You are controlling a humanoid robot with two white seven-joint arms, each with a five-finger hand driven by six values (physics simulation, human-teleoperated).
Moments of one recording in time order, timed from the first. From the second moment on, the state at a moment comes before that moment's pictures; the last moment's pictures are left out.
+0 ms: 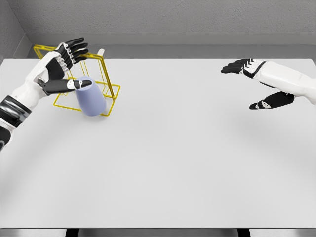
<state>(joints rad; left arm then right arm) -0.38 0.70 -0.43 -1.52 0.74 -0.17 -0.24 -0.42 -0.82 0.24 -1.56 0.02 -0.61 0.61</state>
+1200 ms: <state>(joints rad) -0.28 0.85 -0.42 -1.64 0.74 -0.18 -0.24 -0.42 -0.82 0.24 -1.56 0.02 -0.61 0.61</state>
